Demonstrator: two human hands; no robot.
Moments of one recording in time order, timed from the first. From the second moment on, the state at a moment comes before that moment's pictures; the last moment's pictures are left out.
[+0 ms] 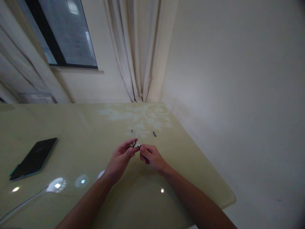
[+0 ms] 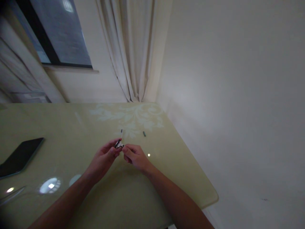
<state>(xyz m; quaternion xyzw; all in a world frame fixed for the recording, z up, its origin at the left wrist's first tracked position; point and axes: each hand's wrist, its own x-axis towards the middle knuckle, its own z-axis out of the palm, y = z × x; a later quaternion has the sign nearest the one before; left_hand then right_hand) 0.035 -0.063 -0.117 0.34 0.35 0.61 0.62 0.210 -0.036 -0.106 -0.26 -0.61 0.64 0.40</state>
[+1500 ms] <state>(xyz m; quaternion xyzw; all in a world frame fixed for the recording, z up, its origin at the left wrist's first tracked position) 0.033 -0.068 -0.107 0.36 0.38 0.62 0.59 0.211 -0.040 -0.099 -0.25 -0.63 0.63 0.38</state>
